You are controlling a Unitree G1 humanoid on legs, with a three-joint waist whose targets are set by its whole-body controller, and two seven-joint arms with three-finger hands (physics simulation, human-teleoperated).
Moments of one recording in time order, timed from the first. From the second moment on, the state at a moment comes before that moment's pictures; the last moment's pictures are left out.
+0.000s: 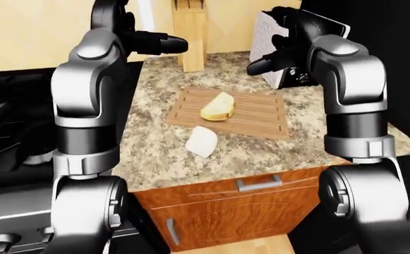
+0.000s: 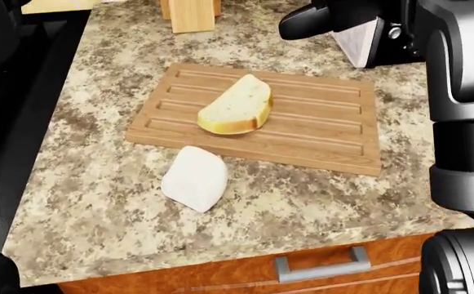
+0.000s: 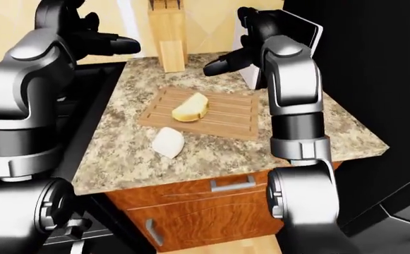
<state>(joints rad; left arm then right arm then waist) -1.17 0.32 0.13 0.21 -0.12 0.82 0.05 -1.20 -0.34 -0.11 0.37 -0.09 0.84 0.32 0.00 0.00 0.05</state>
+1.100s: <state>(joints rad) -1.15 0.38 0.15 0.25 -0.10 0.78 0.02 -1.25 -0.39 -0.01 0.30 -0.38 0.78 0.72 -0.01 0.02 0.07</state>
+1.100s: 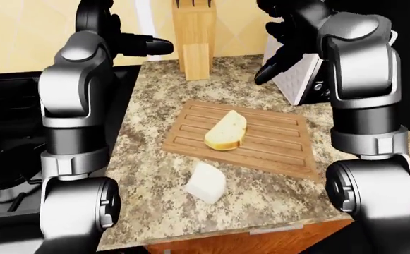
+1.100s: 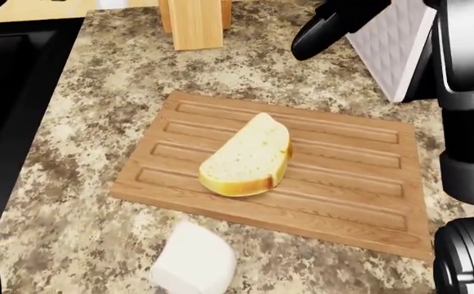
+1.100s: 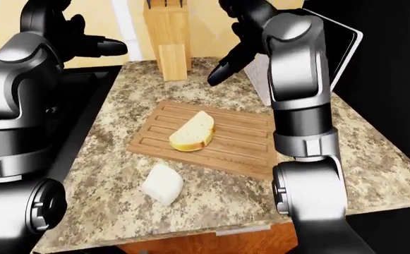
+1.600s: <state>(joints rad) -1.20 0.42 0.16 0.46 -0.04 0.65 -0.01 -1.34 -0.28 0.04 0.24 -0.77 0.41 1.23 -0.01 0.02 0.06</state>
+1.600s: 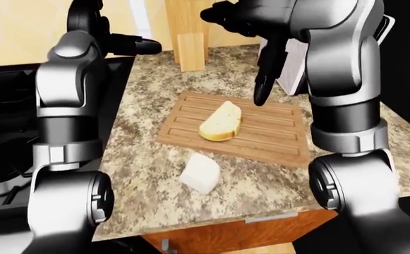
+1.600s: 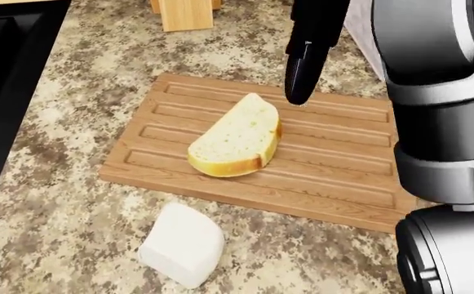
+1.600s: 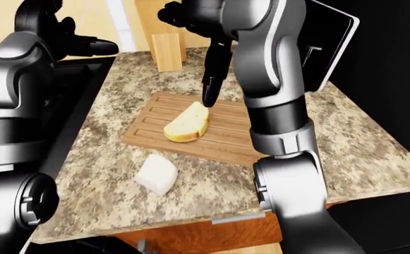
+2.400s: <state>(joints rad) -1.24 0.44 0.16 0.57 -0.02 0.58 -0.02 -1.21 -0.35 0.41 -0.39 -0.86 0.58 1.61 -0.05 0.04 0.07</state>
